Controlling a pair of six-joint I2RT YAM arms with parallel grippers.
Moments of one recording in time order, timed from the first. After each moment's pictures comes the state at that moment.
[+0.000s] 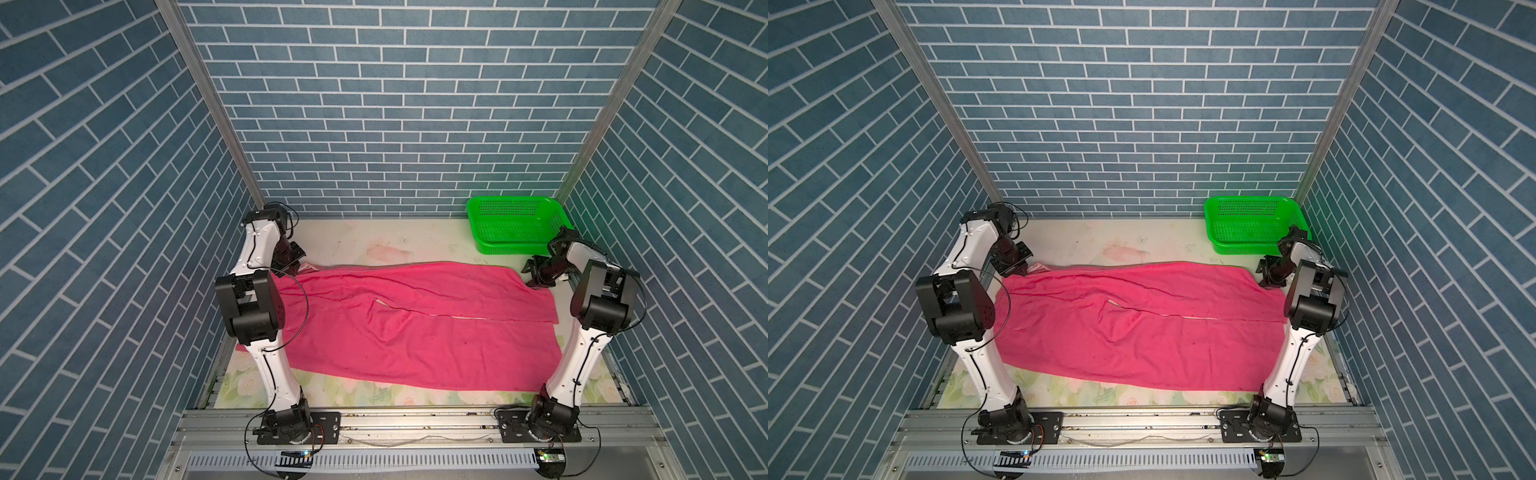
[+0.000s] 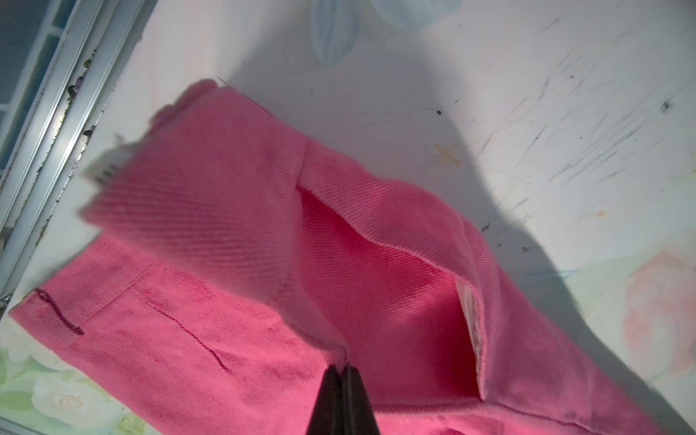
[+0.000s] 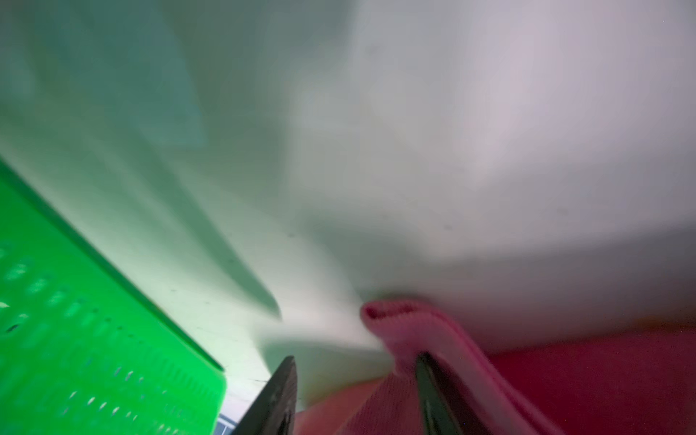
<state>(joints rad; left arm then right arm) 0.19 2.03 1.86 -1.32 0.01 -0.58 -0.26 2.18 1.65 -0.92 -0.37 1.24</state>
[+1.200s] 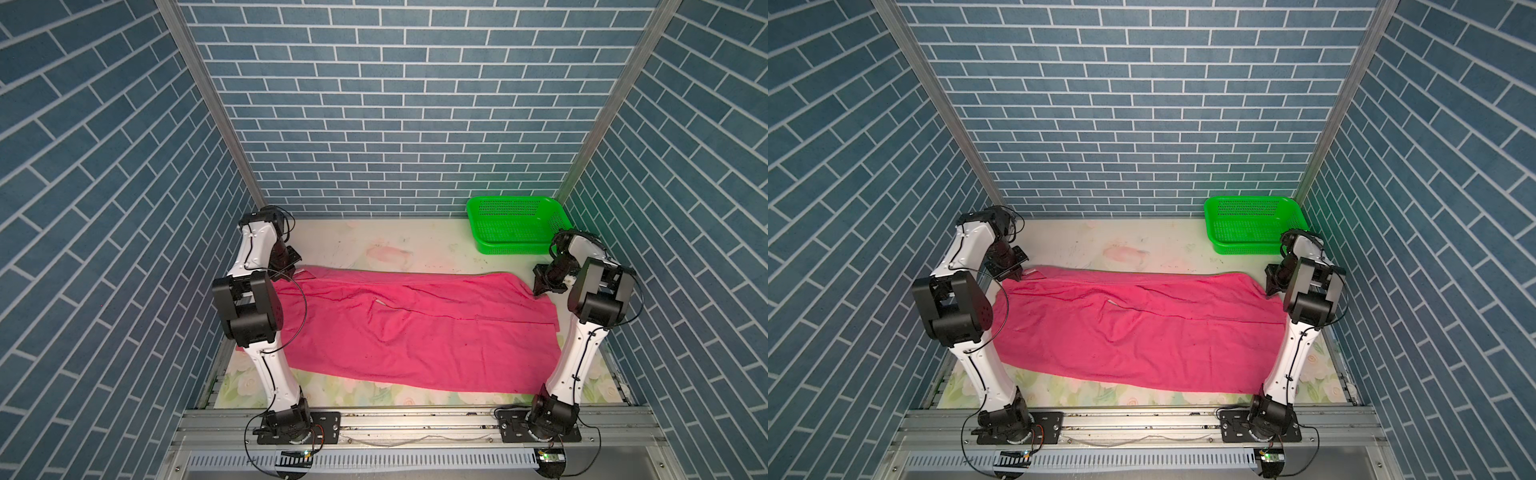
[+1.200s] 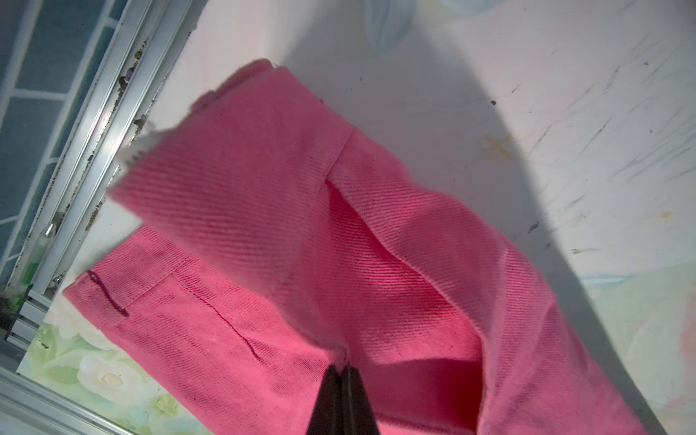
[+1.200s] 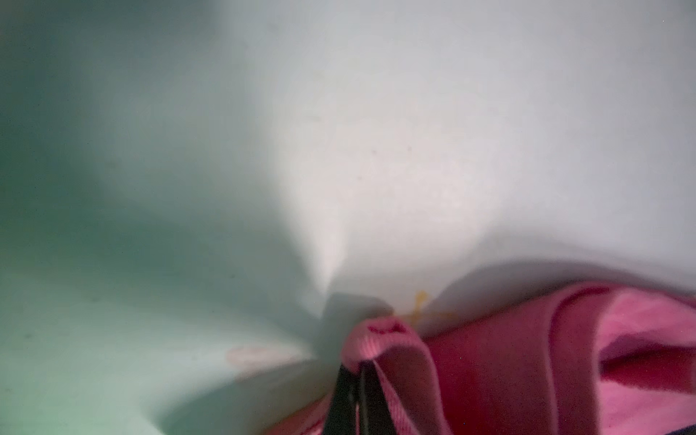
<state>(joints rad) 0.20 2.00 1.83 -1.35 -0.04 -0.57 -0.27 2.28 1.90 -1.29 -0.16 1.07</state>
